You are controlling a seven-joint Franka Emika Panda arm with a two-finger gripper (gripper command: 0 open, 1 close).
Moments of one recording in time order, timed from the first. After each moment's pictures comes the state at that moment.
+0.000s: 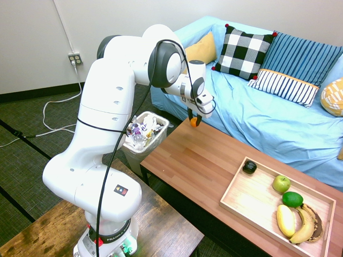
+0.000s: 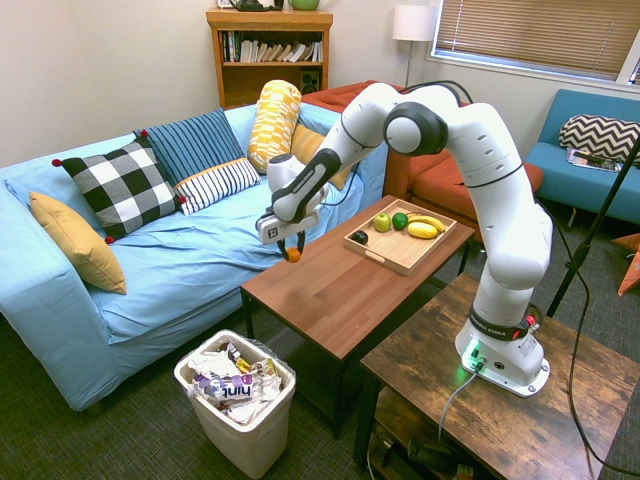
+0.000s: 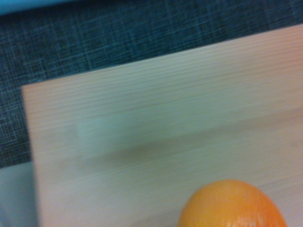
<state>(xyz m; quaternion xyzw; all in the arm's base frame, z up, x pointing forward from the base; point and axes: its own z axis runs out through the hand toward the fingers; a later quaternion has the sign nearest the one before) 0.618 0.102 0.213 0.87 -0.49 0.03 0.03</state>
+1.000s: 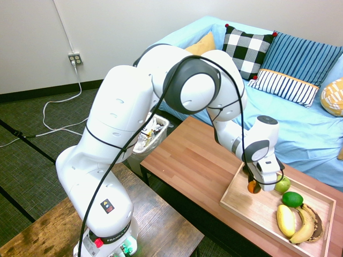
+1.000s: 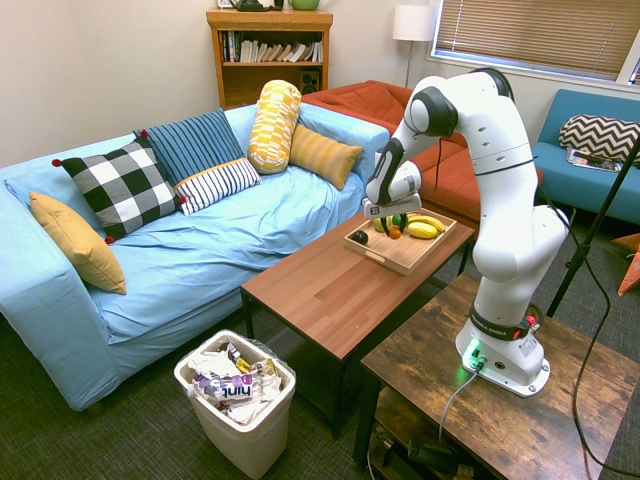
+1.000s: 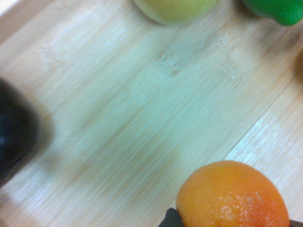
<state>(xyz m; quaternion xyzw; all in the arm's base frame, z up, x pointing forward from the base) 0.515 -0.258 0.135 0.72 -0.68 0.04 0.10</state>
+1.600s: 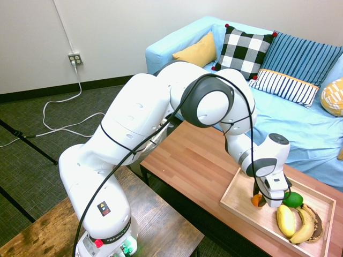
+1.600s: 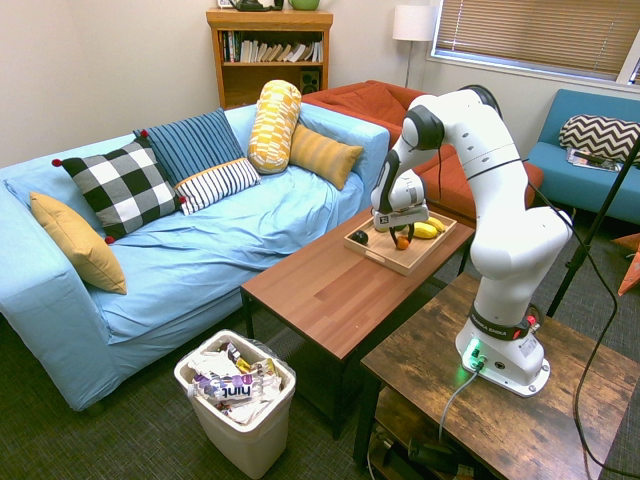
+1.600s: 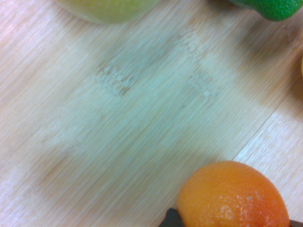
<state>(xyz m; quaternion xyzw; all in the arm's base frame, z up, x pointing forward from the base) 0.508 -0.301 0.105 0.72 -0.69 0.02 0.09</state>
